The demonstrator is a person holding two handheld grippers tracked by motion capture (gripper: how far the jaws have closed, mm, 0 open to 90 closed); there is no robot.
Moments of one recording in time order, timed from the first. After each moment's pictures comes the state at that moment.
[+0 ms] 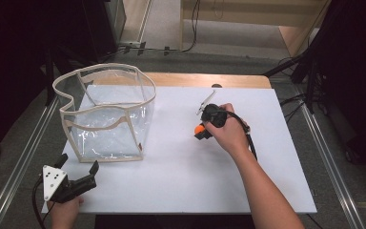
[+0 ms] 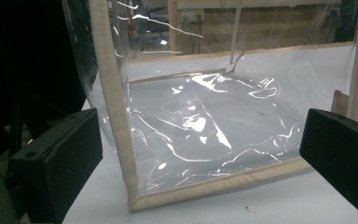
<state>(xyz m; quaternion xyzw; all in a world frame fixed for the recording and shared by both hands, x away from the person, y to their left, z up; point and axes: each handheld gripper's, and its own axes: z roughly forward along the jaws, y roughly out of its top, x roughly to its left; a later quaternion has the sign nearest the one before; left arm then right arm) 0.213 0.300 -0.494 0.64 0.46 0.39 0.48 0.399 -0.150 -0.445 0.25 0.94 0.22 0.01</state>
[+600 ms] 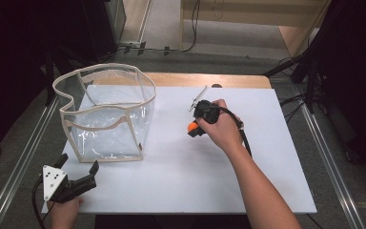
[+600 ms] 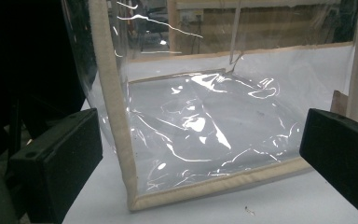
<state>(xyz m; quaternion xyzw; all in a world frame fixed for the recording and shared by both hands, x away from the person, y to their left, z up) 0.213 0.300 -0.494 0.64 0.46 0.39 0.48 0.406 -0.129 -0.432 0.22 0.95 0.22 0.01</state>
